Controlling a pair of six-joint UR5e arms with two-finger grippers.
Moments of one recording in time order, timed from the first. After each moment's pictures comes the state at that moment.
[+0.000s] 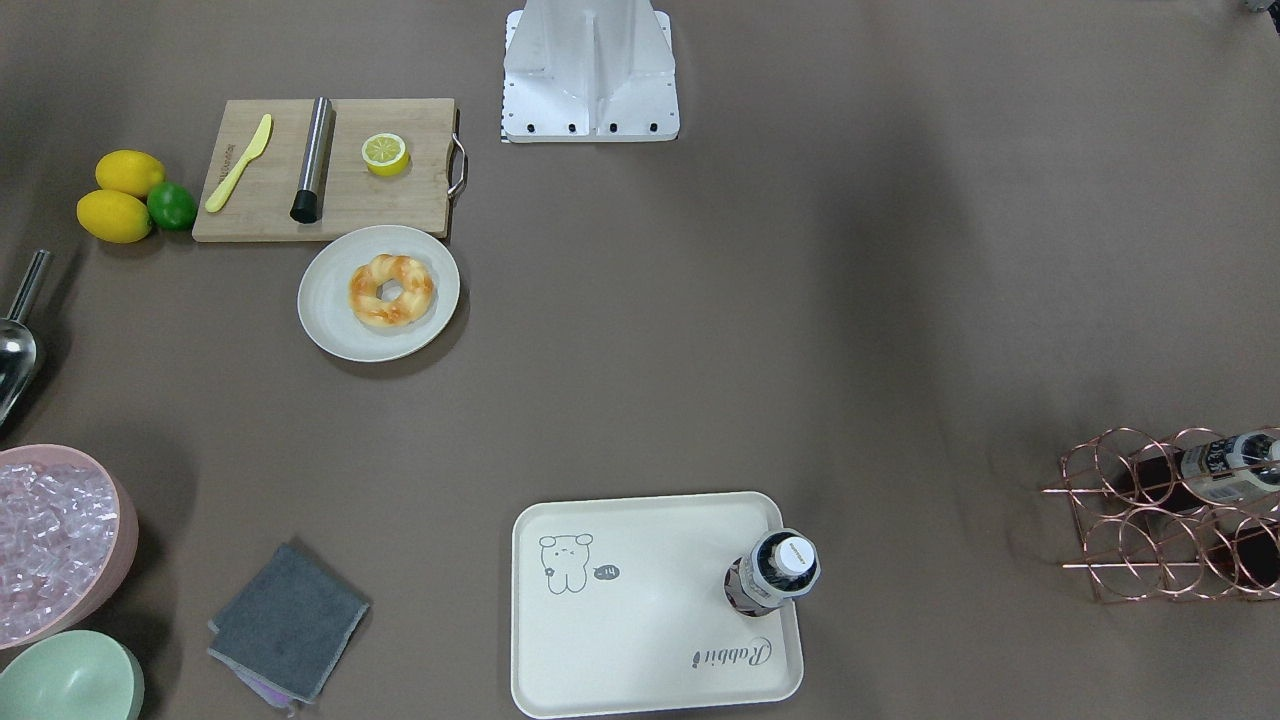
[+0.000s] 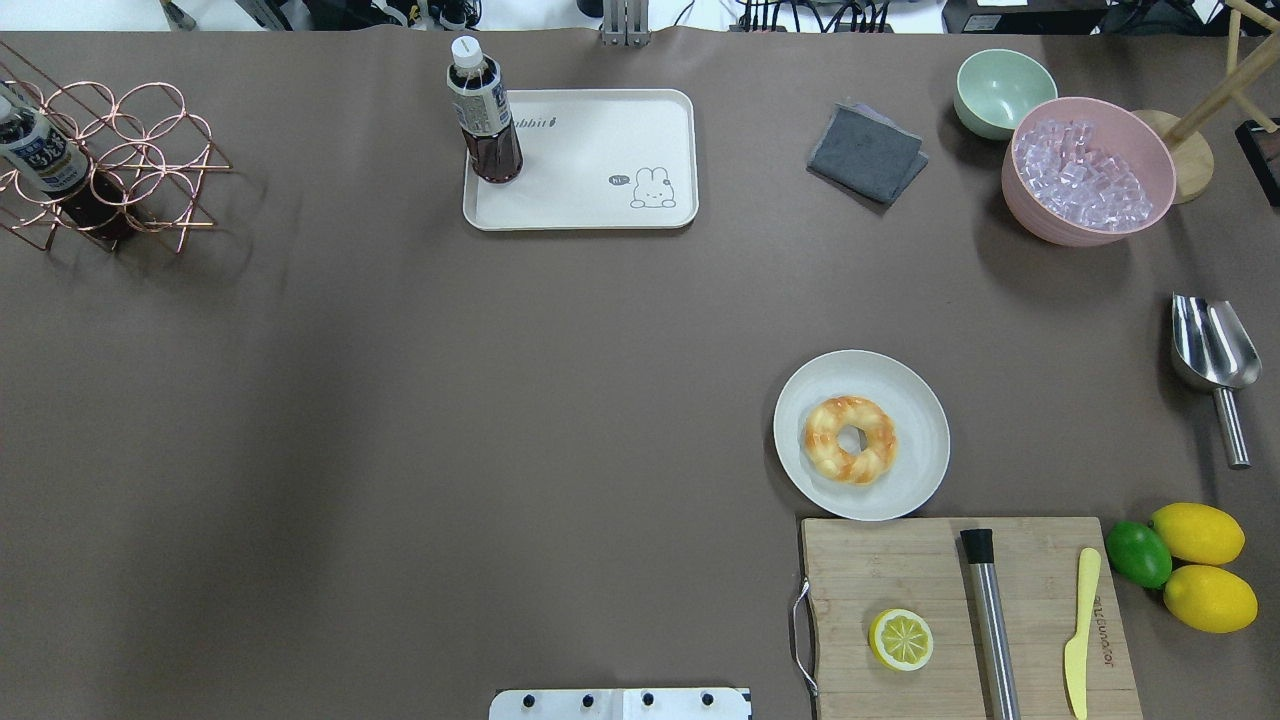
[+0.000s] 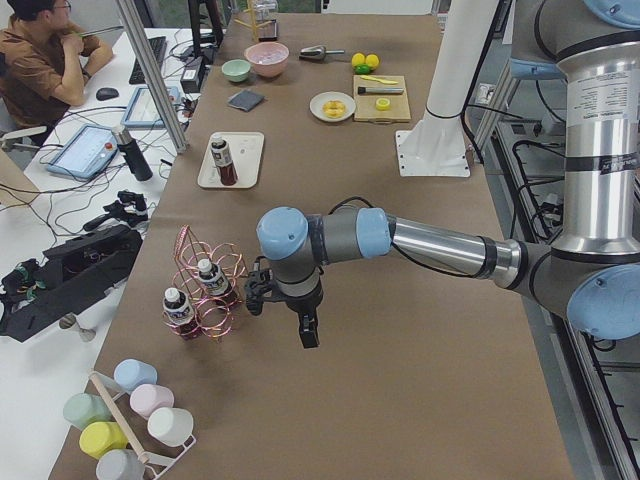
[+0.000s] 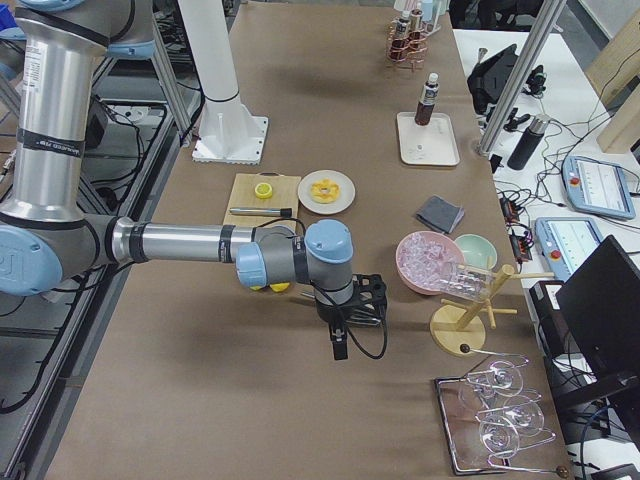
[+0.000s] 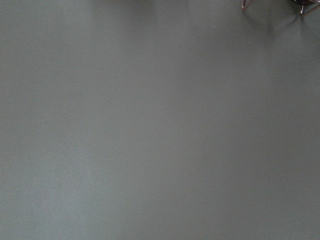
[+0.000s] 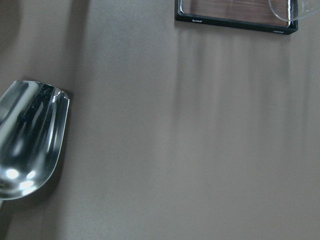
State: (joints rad) left arm -1.61 -1.49 -1.86 -1.18 -2.29 0.06; right arm 1.52 -1.77 1.77 -1.41 2.12 0.01
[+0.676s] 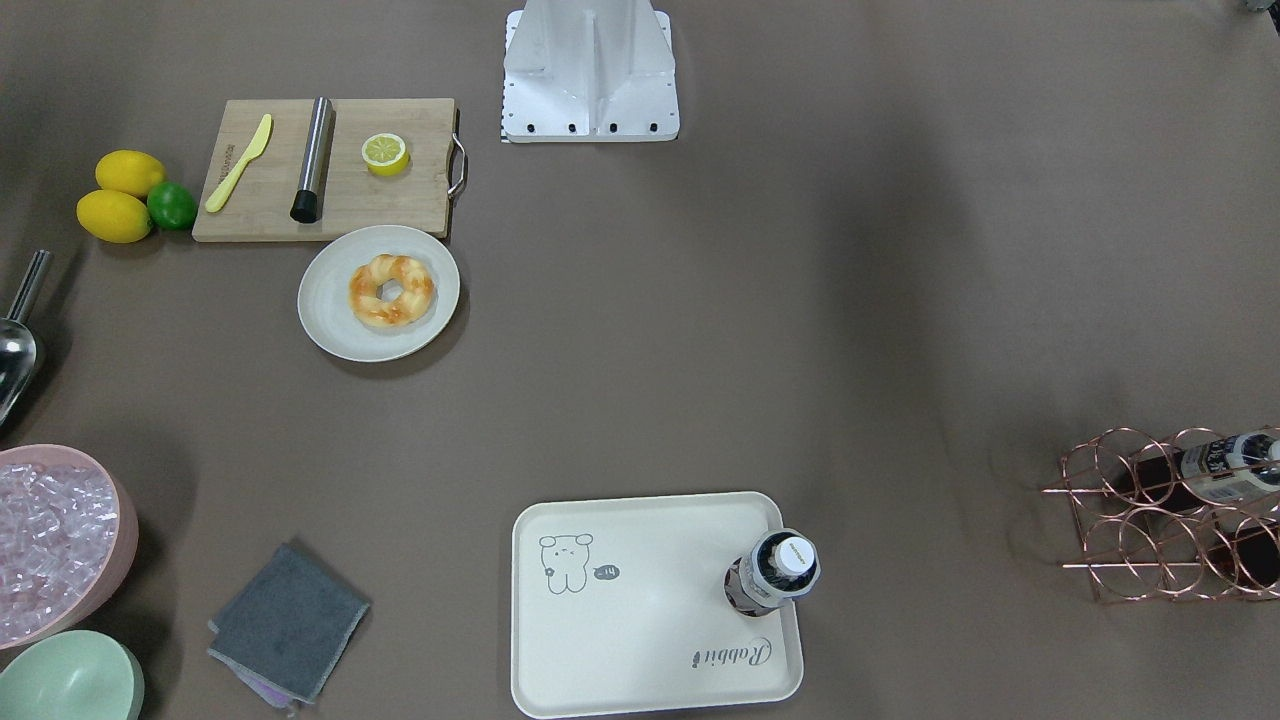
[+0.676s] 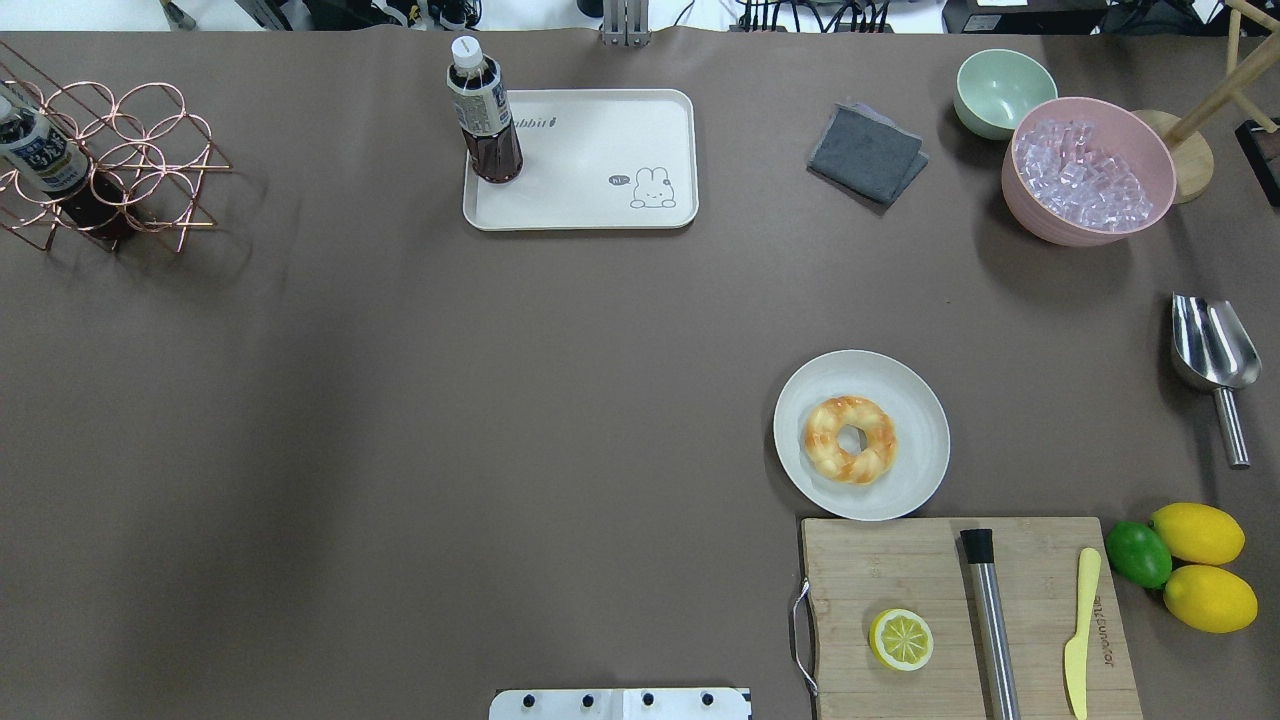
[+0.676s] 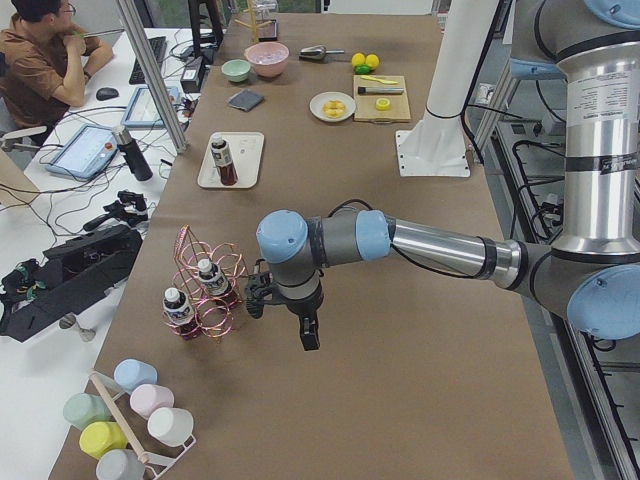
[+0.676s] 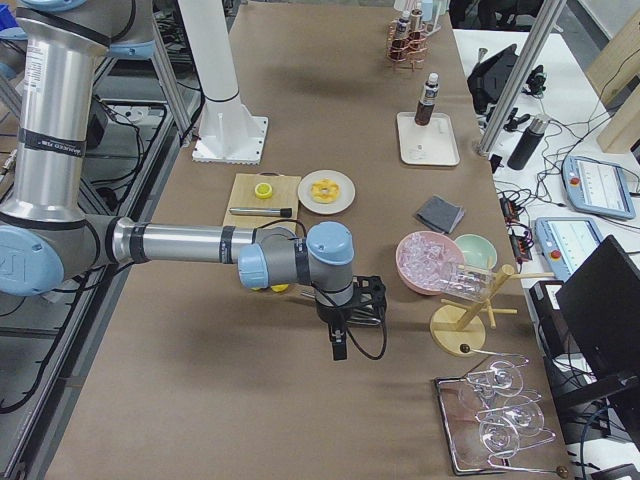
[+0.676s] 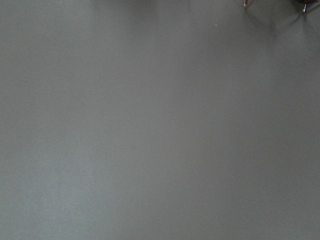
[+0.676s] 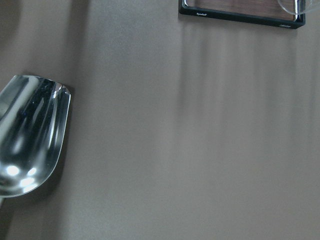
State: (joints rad) left arm -1.61 -1.49 -1.85 -1.18 -2.29 0.06; right arm 1.51 -1.77 1.76 -1.41 2.12 0.01
